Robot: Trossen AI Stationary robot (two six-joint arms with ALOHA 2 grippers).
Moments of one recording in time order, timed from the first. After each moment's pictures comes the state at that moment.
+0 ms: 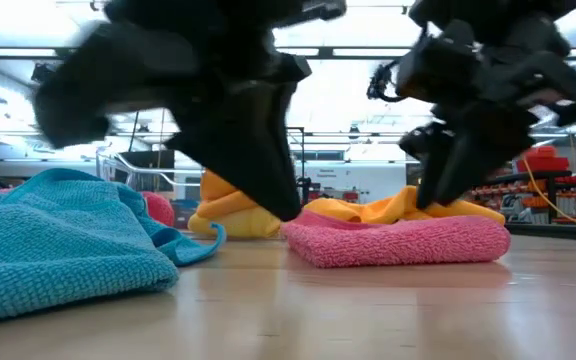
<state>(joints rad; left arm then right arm) -0.51 2.10 1.50 -0.54 -0.45 0.01 0.27 1.53 0.73 -0.16 0.01 0.14</state>
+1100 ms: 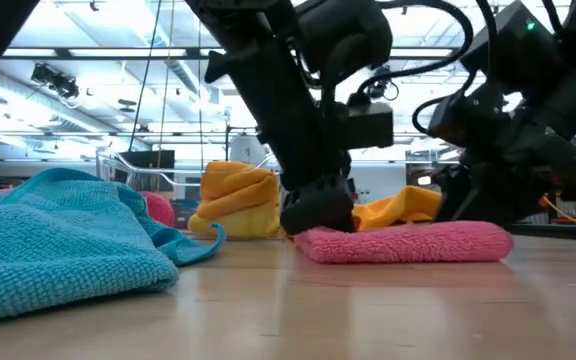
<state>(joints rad) -0.19 2.20 1.50 -0.32 -0.53 0.15 0.27 1.53 0.40 0.30 0.20 0.22</state>
